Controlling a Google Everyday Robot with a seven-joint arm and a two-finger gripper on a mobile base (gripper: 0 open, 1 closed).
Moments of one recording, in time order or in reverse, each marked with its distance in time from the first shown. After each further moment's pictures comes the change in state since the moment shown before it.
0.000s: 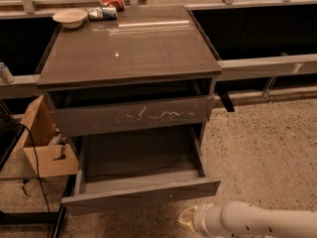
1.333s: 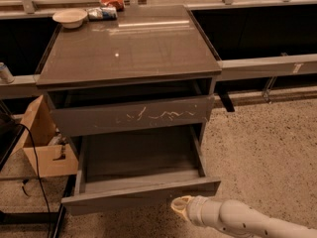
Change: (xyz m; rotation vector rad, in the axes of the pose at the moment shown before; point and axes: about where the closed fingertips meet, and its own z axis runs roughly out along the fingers) arm -0.027 -0.034 0.041 0.029 -0.236 0.000
